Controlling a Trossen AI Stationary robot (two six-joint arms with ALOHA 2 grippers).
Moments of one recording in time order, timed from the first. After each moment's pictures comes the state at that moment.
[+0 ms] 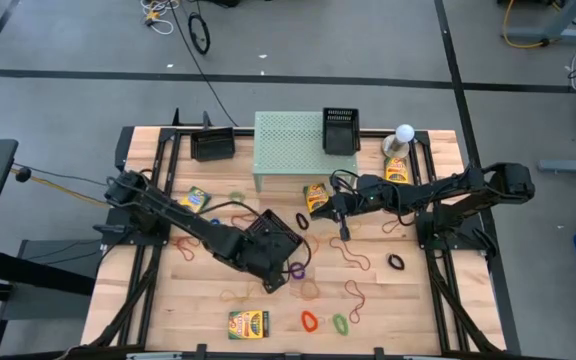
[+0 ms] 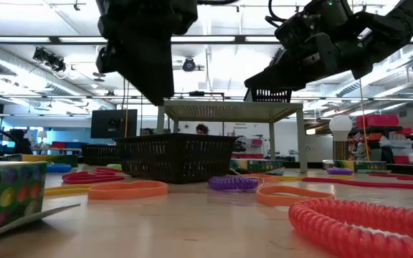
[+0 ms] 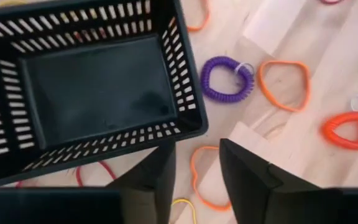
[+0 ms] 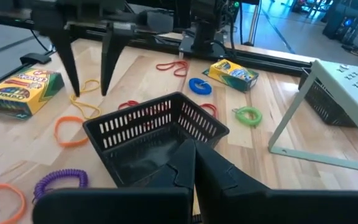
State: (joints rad) left arm -0.43 1.83 1.36 -0.72 -0.32 -0.98; right arm -0.09 1.39 0.51 0.56 -0.23 -0.20
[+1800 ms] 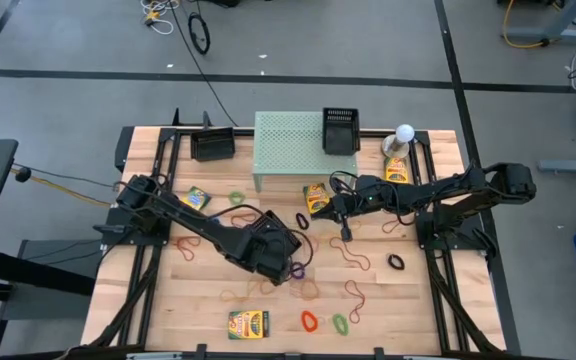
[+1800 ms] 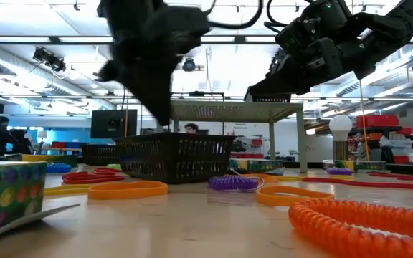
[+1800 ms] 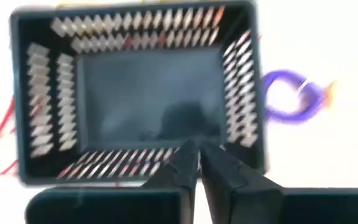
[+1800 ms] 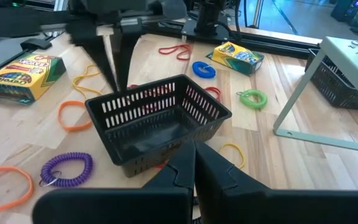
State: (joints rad) left arm -0.39 1.92 1.41 -0.80 -0.42 -1.04; right arm -0.09 1.38 0.51 0.49 -0.23 -0.20
